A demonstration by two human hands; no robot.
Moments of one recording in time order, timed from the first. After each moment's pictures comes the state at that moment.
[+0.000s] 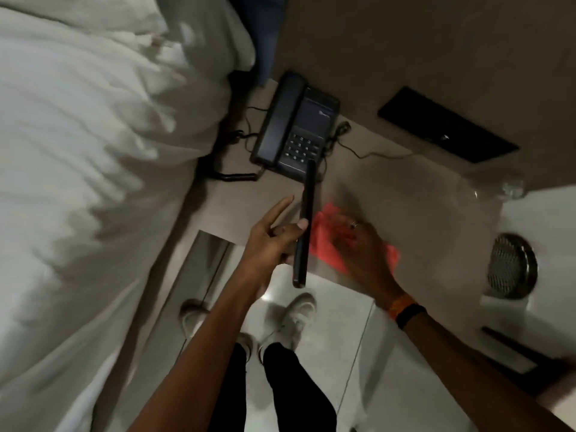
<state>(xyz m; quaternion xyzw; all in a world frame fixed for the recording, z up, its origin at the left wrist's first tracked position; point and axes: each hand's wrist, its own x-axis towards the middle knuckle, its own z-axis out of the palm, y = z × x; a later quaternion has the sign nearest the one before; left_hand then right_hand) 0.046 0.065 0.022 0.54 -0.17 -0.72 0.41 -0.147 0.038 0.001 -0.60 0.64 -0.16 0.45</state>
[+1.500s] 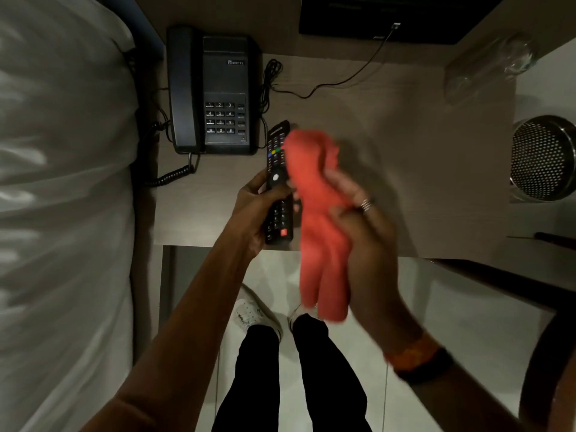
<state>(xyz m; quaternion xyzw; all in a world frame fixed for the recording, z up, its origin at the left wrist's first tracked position) -0.032 0.009 -0.015 0.58 -0.11 -0.75 0.31 -0.158 0.074 0.072 -0.25 0.61 -0.52 0.55</state>
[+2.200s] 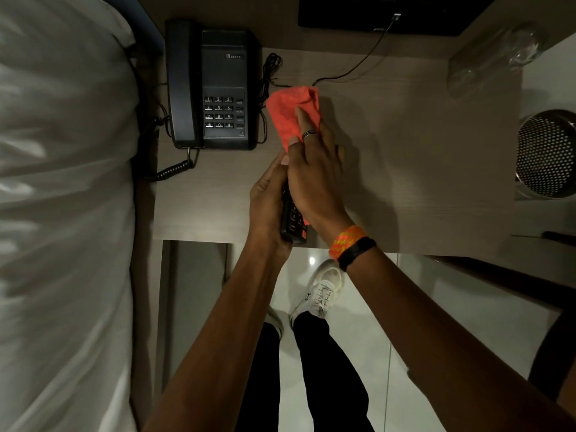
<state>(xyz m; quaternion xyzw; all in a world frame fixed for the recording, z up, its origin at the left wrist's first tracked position) -0.069 0.024 0.004 0.55 -0.10 -0.71 0.42 -0.137 -0.005 0.013 -0.51 0.75 -0.21 0.37</state>
